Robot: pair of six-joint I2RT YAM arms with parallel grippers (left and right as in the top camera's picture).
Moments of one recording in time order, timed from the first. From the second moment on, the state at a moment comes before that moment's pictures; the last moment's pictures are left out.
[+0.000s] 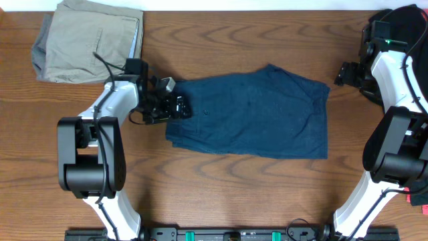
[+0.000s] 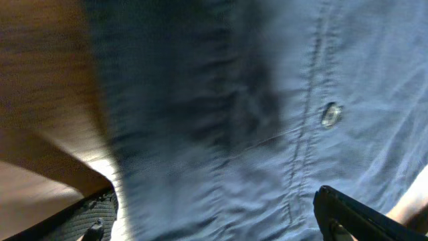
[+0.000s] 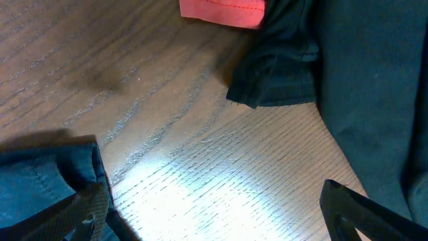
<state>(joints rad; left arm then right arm) -0.03 1.96 1.22 -0.77 0.55 0.01 -0.19 2.07 1.67 -0.98 0.26 0.31</state>
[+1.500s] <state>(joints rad) -0.06 1.91 1.91 -1.67 -0.04 -0.20 -0.19 2.07 1.67 -0.98 0.26 0.31</state>
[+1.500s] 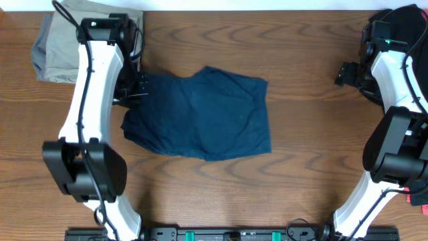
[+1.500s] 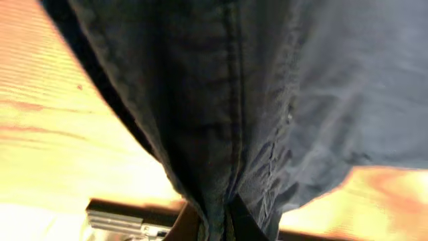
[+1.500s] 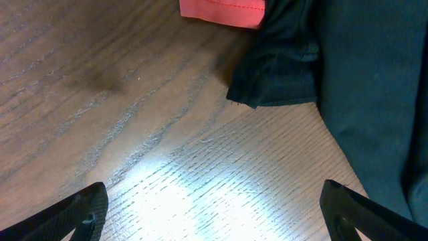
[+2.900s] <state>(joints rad) -0.55 1.89 2.04 -1.70 -0.22 -0.31 -0.19 2.07 1.67 -0.98 0.26 0.31</state>
